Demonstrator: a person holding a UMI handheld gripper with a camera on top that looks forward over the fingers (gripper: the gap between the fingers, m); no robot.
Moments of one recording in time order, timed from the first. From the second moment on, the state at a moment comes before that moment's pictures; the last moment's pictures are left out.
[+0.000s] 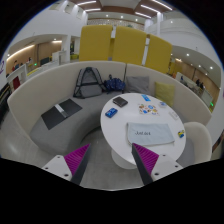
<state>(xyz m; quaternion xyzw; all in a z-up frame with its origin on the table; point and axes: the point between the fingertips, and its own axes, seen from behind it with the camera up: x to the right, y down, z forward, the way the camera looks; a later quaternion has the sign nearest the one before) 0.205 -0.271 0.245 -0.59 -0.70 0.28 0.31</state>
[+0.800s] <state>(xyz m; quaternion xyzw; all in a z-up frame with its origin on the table) 0.055 -0.167 0.094 -0.61 -0.66 0.28 0.34</state>
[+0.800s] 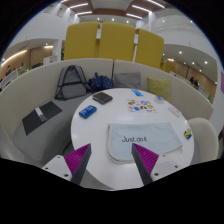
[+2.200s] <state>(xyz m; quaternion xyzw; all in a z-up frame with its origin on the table) -0.074 0.078 0.070 -0.67 -0.63 0.27 0.29</state>
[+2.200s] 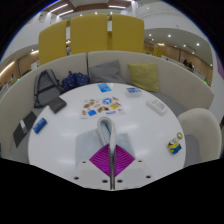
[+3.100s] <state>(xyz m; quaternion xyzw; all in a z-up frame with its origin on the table) 0.225 0.066 0.296 -0.69 -0.57 0.22 0.38</state>
